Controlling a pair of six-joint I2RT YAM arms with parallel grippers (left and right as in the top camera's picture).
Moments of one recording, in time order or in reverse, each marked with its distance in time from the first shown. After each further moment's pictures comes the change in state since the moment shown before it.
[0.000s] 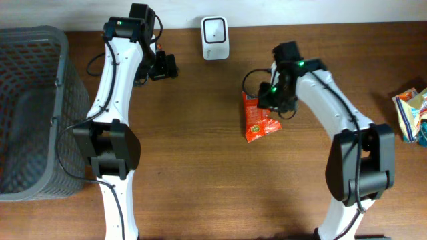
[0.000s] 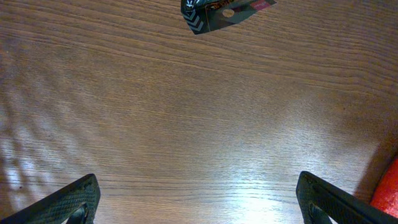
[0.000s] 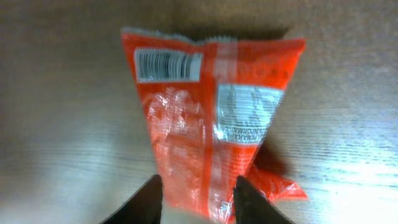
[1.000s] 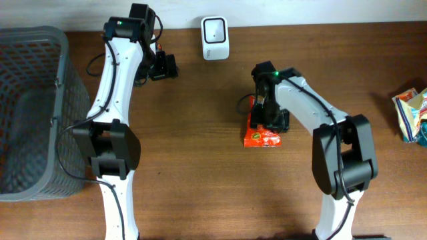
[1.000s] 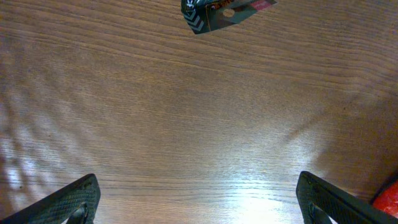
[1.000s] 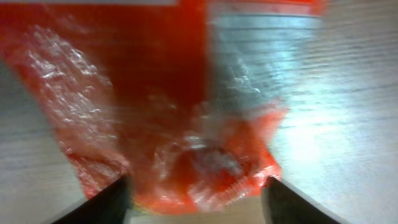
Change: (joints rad) left arm 0.000 0.000 0.000 0.001 0.000 0.000; right arm 0.085 0.087 0.019 -0.250 0.172 0.093
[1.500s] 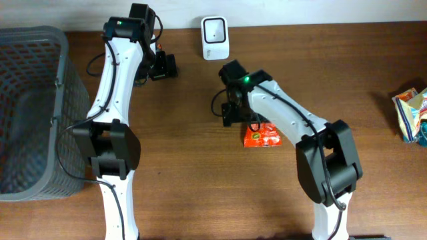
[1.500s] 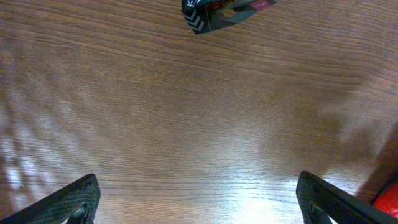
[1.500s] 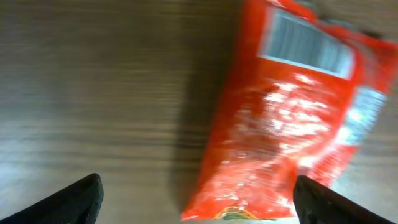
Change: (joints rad) left arm 0.000 0.000 0.000 -0.002 0.000 0.000; right arm 0.194 0.005 0.064 0.118 0.187 0.021
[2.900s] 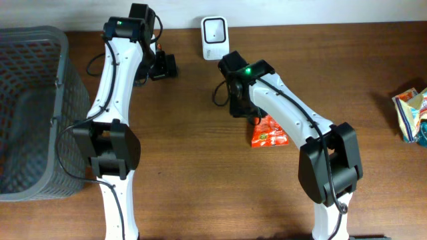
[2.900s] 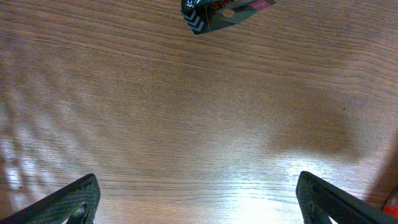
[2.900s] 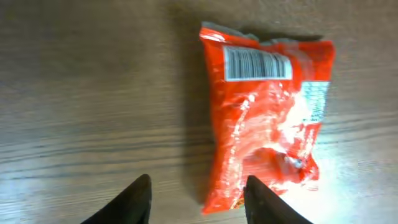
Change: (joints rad) left arm 0.000 0.000 0.000 0.000 0.000 0.000; right arm -0.002 -0.002 0.121 -0.117 0.030 0.073
